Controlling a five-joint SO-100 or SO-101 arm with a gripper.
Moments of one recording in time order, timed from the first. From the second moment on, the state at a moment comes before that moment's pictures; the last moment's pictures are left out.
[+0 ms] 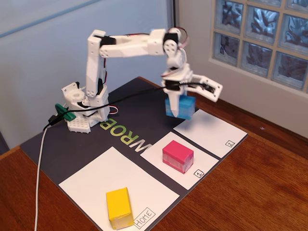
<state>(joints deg) -33.4 73.7 70.5 79.0 103.2</state>
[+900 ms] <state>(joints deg) -35.7 59.2 70.5 53.8 106.5</state>
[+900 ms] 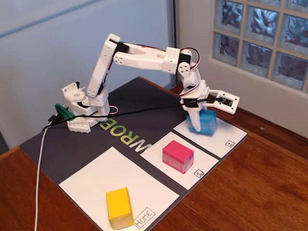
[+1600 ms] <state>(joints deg) -38.4 55.9 71.0 49.0 108.6</state>
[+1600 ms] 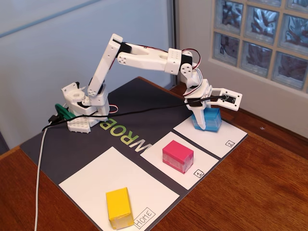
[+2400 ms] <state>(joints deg) -38.5 54.7 71.0 46.8 106.9</state>
